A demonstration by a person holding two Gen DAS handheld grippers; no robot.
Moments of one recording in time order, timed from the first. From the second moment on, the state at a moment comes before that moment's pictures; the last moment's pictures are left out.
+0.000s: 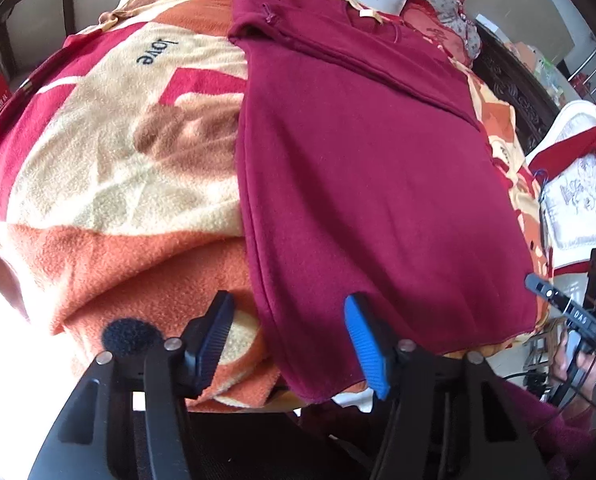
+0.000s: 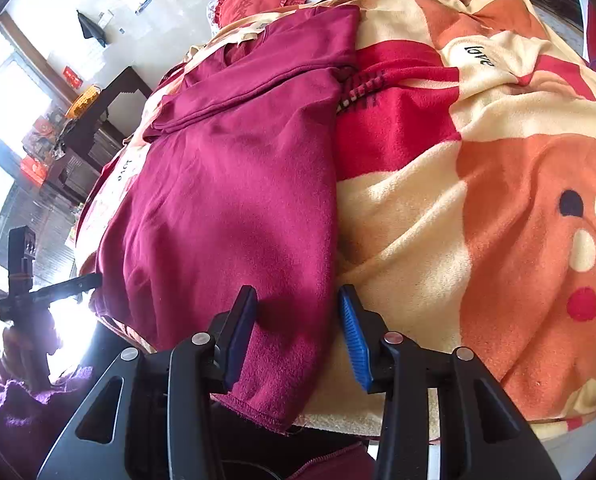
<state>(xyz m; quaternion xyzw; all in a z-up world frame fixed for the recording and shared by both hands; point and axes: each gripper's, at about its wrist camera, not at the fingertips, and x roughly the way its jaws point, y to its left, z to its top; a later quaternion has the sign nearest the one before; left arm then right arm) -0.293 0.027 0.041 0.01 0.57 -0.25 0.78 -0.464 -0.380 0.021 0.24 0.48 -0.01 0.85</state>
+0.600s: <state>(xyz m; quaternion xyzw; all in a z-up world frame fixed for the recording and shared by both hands) -0.293 0.026 0.029 0.01 0.58 -0.27 0.77 -0.455 -0.371 0.018 0.21 0.48 0.00 0.85</state>
